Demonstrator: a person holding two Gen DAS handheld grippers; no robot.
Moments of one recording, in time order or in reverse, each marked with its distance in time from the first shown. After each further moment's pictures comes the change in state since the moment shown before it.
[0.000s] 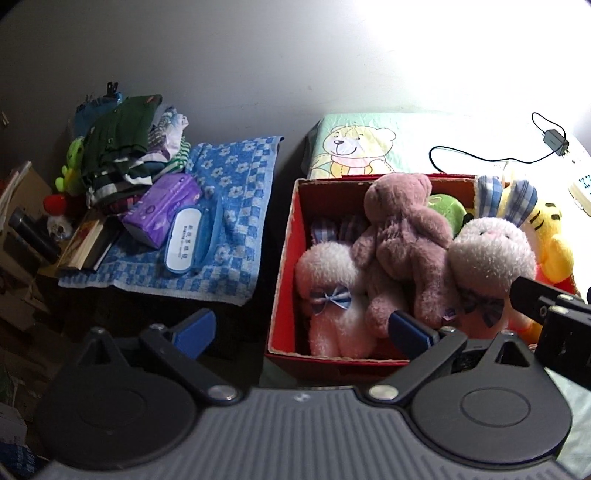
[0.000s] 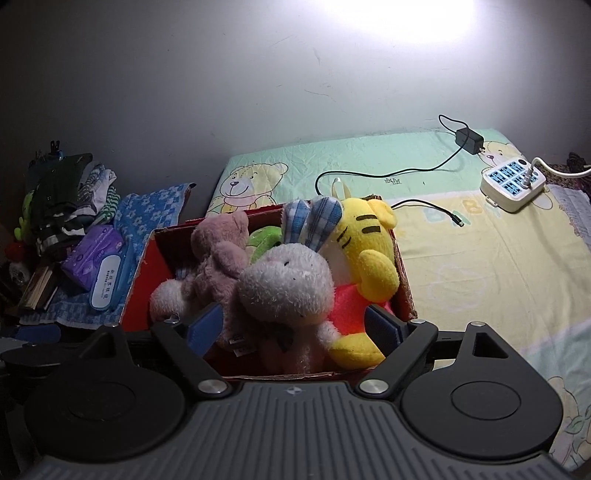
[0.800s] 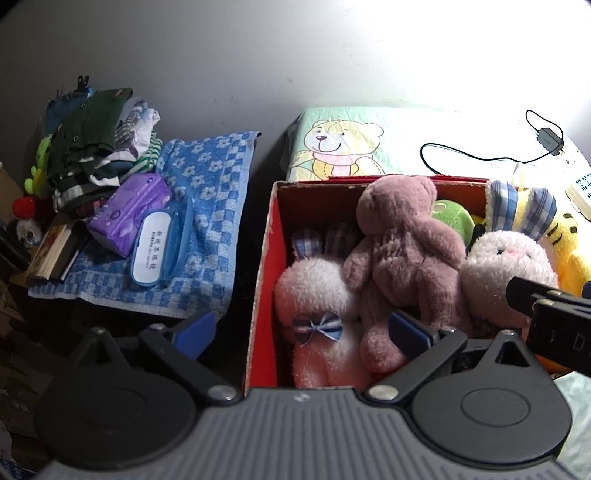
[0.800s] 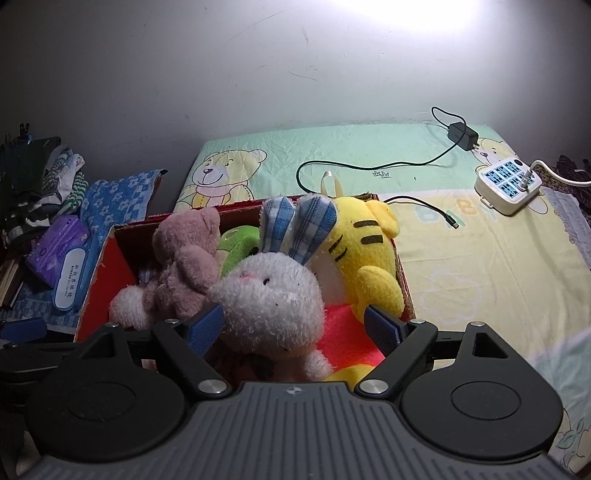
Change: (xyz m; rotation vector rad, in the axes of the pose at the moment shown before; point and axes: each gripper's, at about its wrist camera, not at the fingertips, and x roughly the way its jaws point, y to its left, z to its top) left arm 0.048 0.003 0.018 0.001 0.012 -0.081; right arm 0.043 0.004 0.016 -0.043 0.047 -0.085
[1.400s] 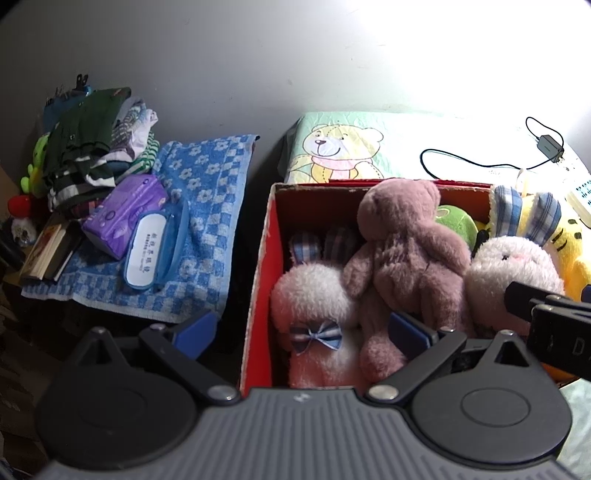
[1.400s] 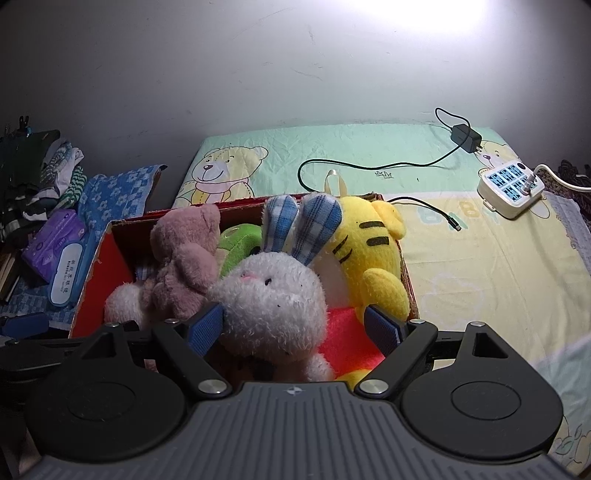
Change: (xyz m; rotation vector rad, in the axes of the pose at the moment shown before) left arm 0.009 0.001 0.000 -0.009 -0.026 -0.011; right arm 0.004 0.004 0.001 -0.017 -0.003 -0.006
